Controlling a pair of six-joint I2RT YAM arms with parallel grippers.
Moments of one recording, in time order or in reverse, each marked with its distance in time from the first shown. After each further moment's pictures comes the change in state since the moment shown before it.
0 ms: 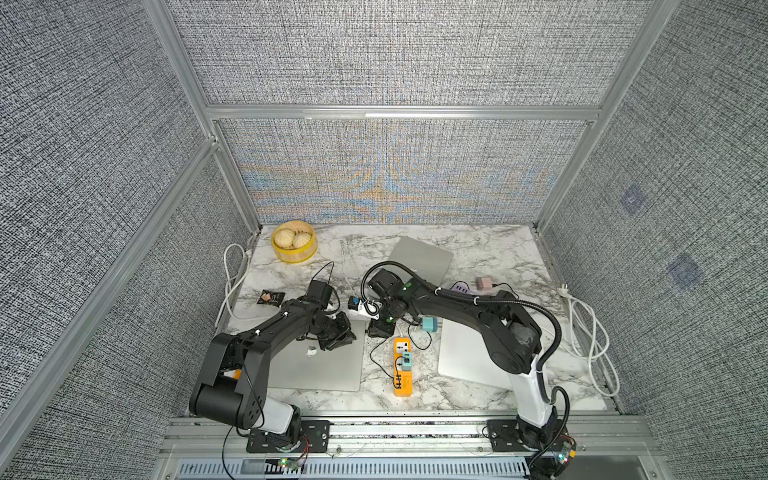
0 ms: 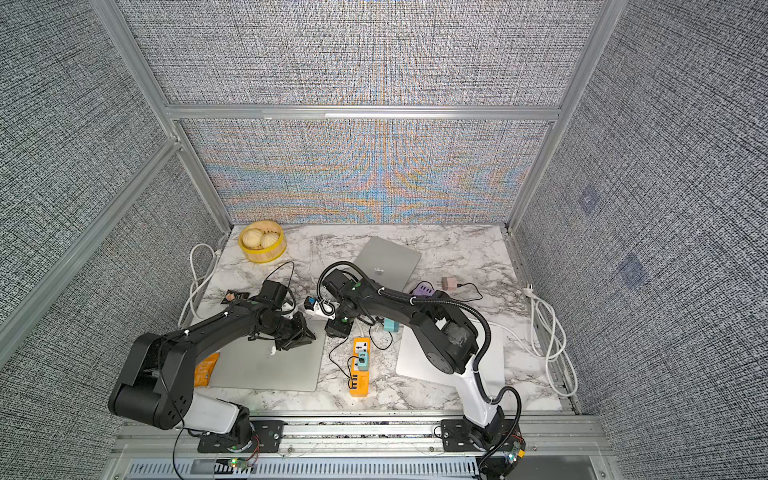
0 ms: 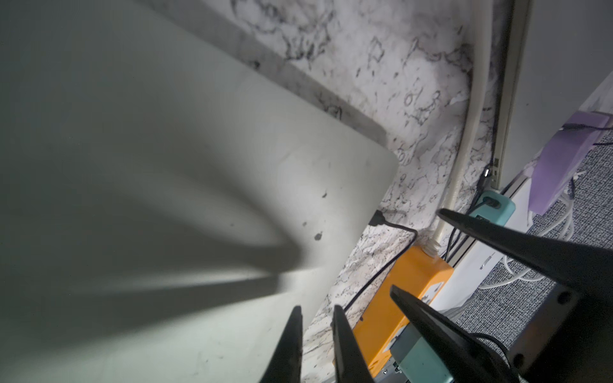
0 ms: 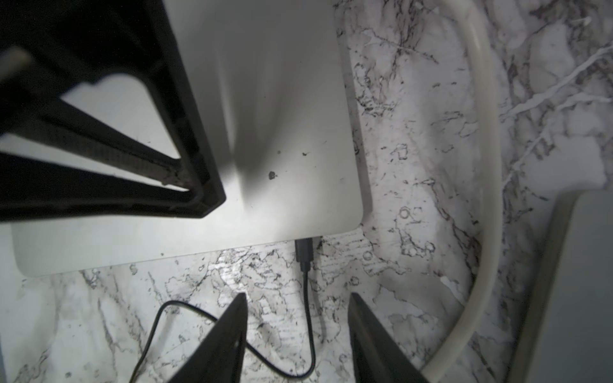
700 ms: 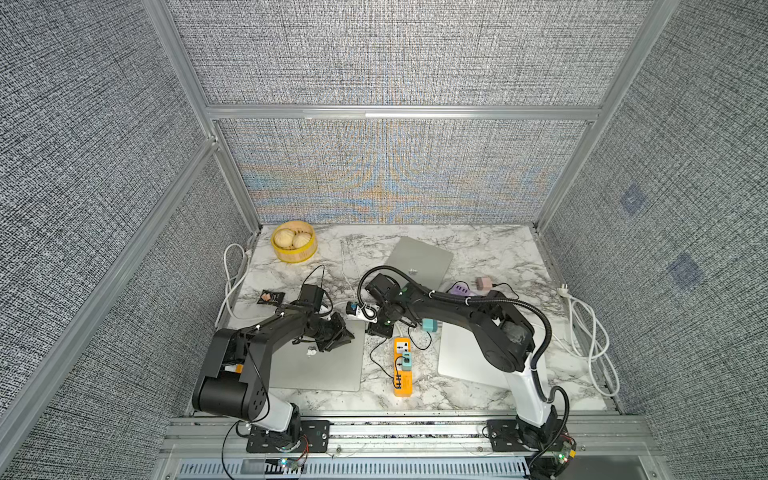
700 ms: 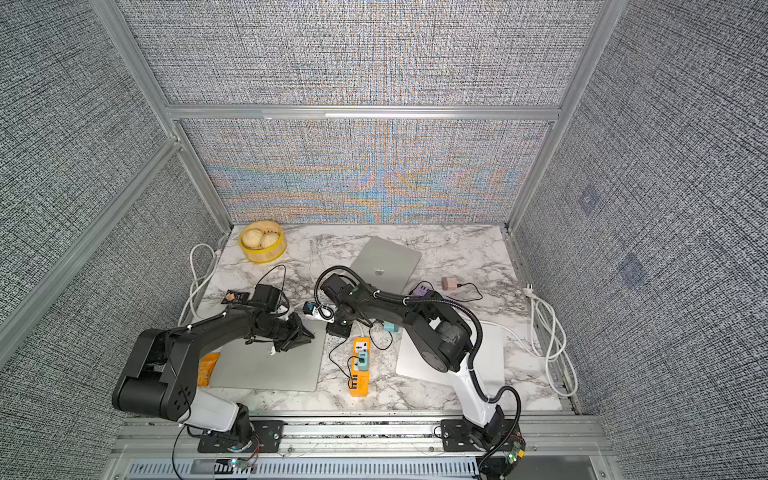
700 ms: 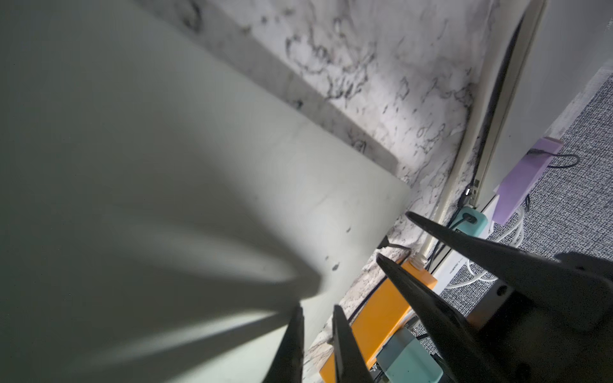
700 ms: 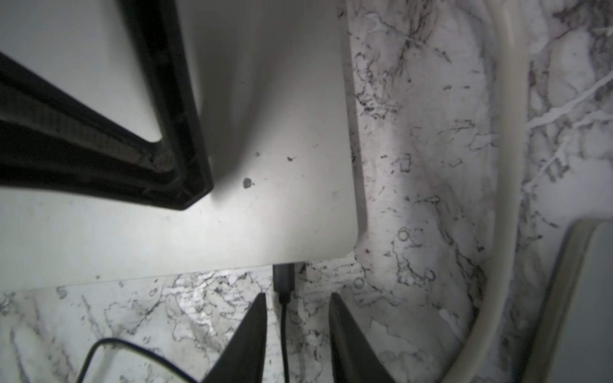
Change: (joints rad) left arm 0.077 0.039 -0.062 0.113 0.098 -0.023; right arm 0.013 0.042 -0.017 0.074 0.058 -0.064
